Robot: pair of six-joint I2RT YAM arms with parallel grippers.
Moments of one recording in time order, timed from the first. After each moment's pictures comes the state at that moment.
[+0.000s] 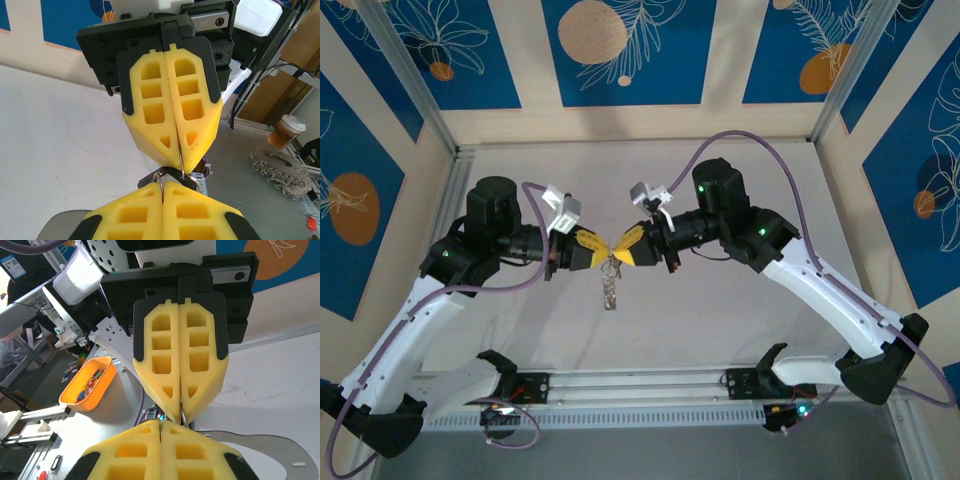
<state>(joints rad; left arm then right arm) -0.53 1.00 1.23 -0.63 1.03 0.08 0.77 1.23 1.36 -0.49 -0.96 0.09</state>
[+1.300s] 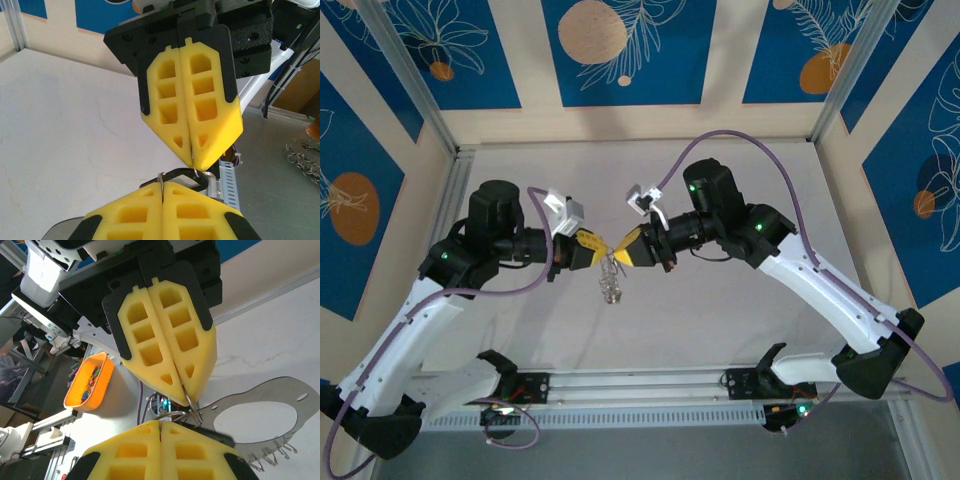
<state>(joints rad) -0.55 0.99 1.23 -0.70 0.87 0.17 0.78 1.27 1.41 -0.65 -0.88 0.17</state>
